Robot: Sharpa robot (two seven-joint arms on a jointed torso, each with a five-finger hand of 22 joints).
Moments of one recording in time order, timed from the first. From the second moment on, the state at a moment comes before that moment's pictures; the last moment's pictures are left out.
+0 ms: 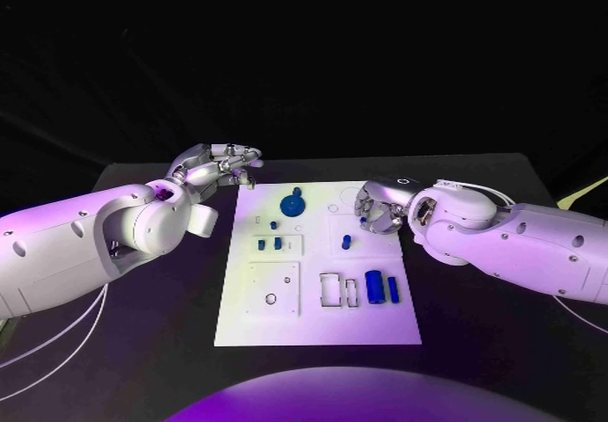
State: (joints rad) left arm 1.13 -0.94 0.01 1.54 -0.07 -0.22 0.31; left_hand 1.35 -0.19 0.50 0.12 0.15 0.90 0.17 0.25 0.43 1.08 0.12 0.20 0.16 1.01 0.05 1.02 0.48 0.17 1.01 0.15 0.45 1.24; right arm 1.19 -0.76 -0.14 1.48 -1.60 -0.21 -0.20; right_hand 1.22 -0.23 0.61 -0.06 0.15 0.97 0.15 0.27 0.33 1.17 0.09 0.11 0.11 1.46 0.01 1.33 1.21 0.10 1.39 0.11 1.20 1.31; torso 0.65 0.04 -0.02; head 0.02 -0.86
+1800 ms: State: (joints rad) left arm 1.13 -0.95 0.01 1.53 -0.07 -0.22 0.29; left_hand 1.34 -0.21 0.50 0.12 0.18 0.87 0.18 0.24 0.42 1.08 0.12 0.18 0.15 1.03 0.05 1.02 0.48 0.17 1.03 0.15 0.44 1.23; right arm 1.16 -0.77 -0.14 1.53 -1.76 -0.26 -0.32; right_hand 1.24 -0.16 0.68 -0.07 0.07 1.06 0.11 0.33 0.42 1.28 0.05 0.11 0.19 1.46 -0.02 1.37 1.22 0.07 1.43 0.09 1.30 1.31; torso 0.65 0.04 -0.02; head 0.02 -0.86
